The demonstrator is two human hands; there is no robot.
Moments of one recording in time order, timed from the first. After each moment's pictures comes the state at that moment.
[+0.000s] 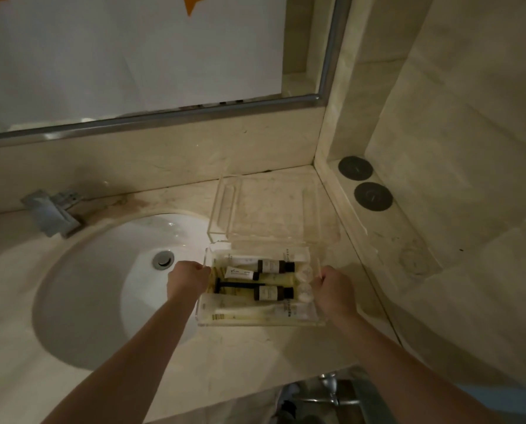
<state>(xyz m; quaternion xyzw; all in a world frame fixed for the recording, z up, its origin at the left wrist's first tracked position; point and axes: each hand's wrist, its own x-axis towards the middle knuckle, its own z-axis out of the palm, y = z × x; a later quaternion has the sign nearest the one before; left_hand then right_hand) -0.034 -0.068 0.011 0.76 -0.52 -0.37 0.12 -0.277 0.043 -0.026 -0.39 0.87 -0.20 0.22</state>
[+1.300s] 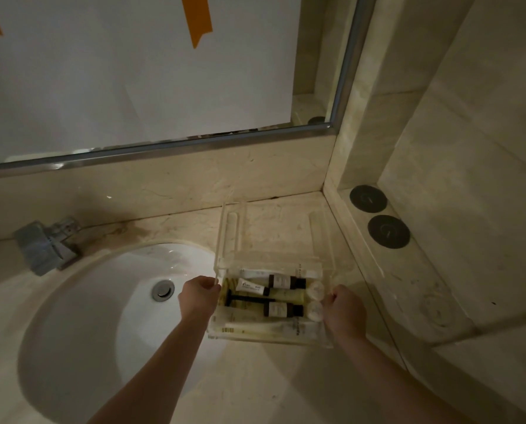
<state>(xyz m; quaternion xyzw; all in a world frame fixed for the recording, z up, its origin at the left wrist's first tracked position) -0.058 -0.120 -0.016 0.75 -0.48 -0.42 0.19 -0.300 -0.010 -0.040 -0.33 0.90 -0.21 0.19</state>
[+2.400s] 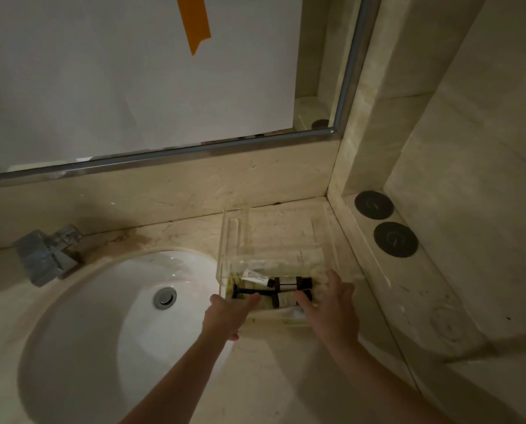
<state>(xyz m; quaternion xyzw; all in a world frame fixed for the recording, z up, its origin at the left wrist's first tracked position) -0.093 -0.106 -0.010 0.74 -0.48 -0.47 0.03 -0.282 -0.028 -0.029 -0.39 0.88 -0.22 0.19</state>
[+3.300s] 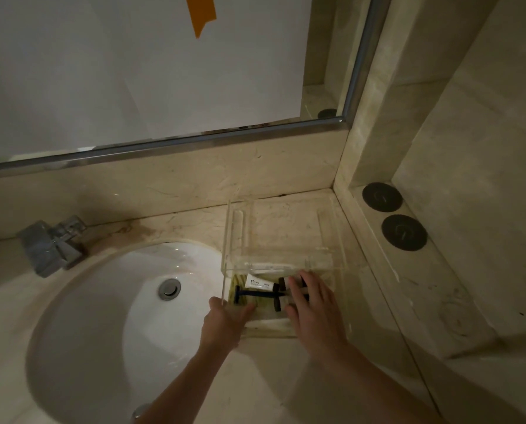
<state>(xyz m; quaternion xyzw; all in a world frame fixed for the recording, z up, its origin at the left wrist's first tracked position) -0.071 -0.081 -0.037 0.72 -0.52 -0.46 0.11 -0.257 -0.018 -0.056 -0.67 0.72 -0.18 -0.01</state>
